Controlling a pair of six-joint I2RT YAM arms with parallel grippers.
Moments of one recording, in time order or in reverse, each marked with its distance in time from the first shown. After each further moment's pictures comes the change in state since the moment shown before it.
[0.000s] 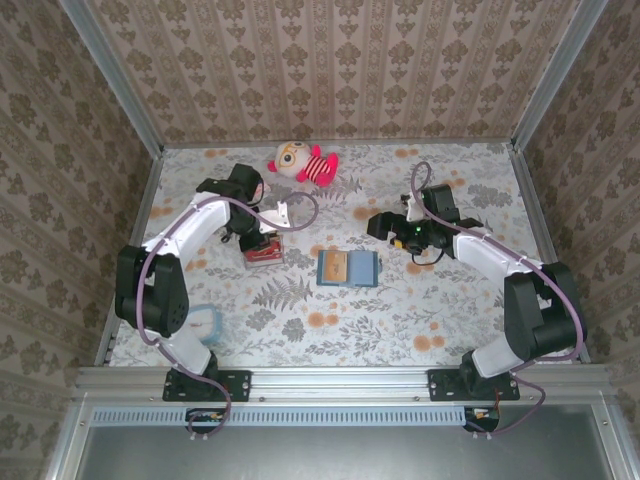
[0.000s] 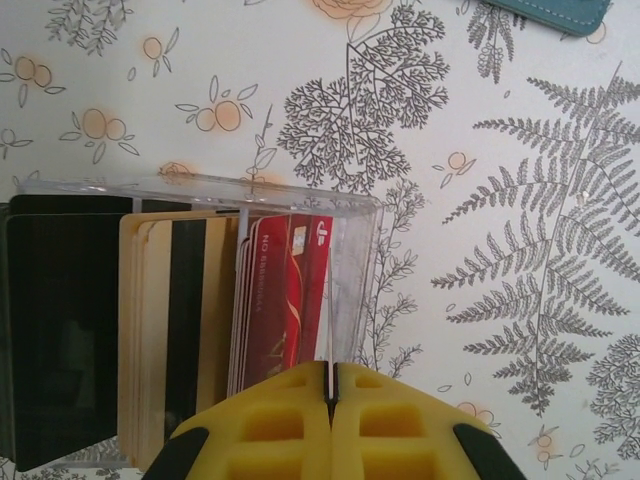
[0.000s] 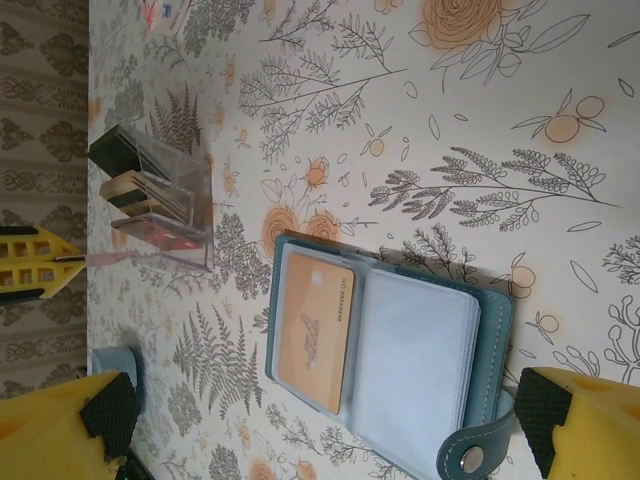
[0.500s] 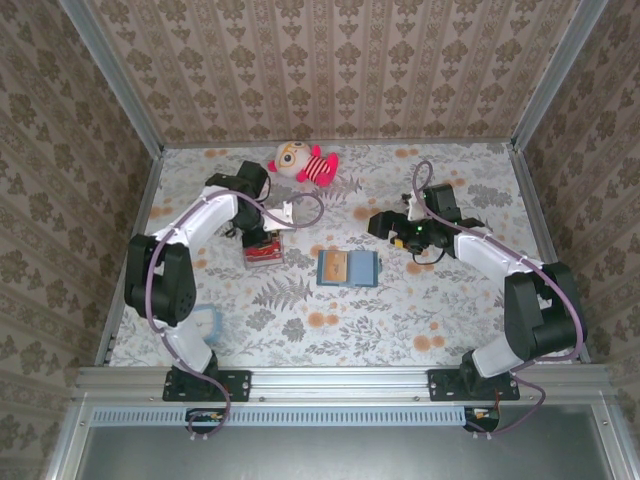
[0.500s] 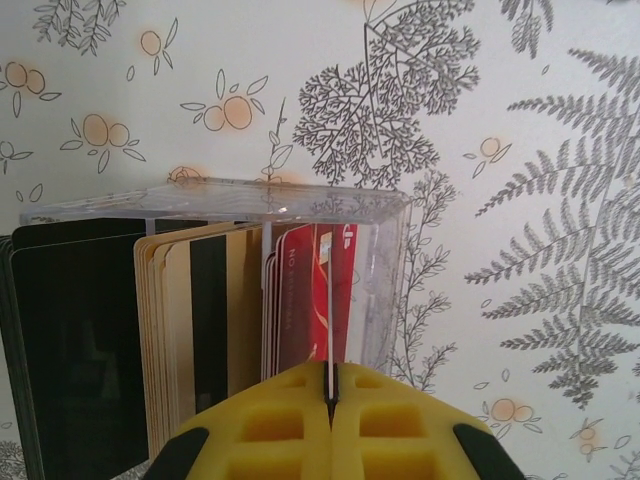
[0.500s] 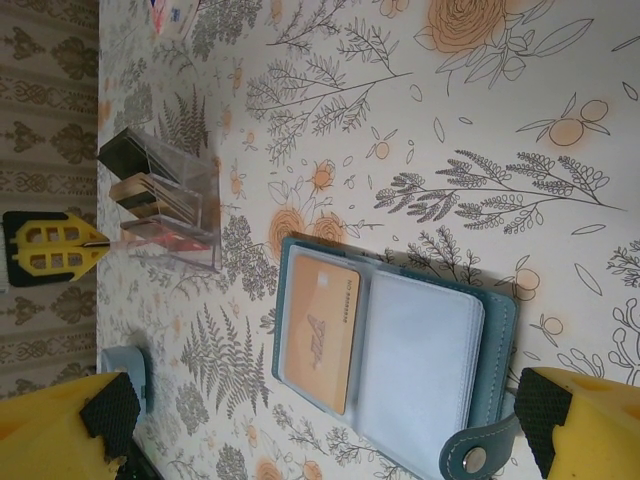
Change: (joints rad) left arm -0.018 0.093 0.072 -0.018 -0.063 0.050; right arm -0.011 0.000 -0.001 0.007 -0.018 0.004
